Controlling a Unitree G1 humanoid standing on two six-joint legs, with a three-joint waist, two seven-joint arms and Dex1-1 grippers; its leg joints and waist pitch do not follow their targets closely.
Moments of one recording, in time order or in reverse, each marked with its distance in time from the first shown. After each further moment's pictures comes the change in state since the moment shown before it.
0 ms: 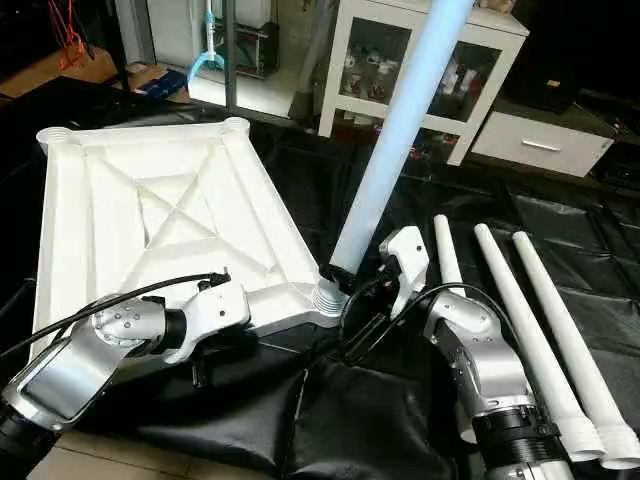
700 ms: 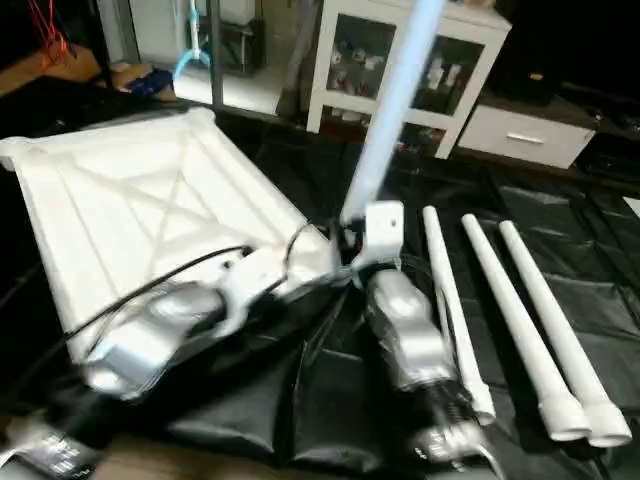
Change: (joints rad) left arm -0.157 -0.338 0.031 0.208 0.039 0.230 0.342; right arm -0.185 0.307 -0.030 0.232 -0.198 -0.087 -0.881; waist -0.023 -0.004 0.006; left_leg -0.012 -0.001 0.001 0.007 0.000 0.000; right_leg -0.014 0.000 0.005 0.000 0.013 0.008
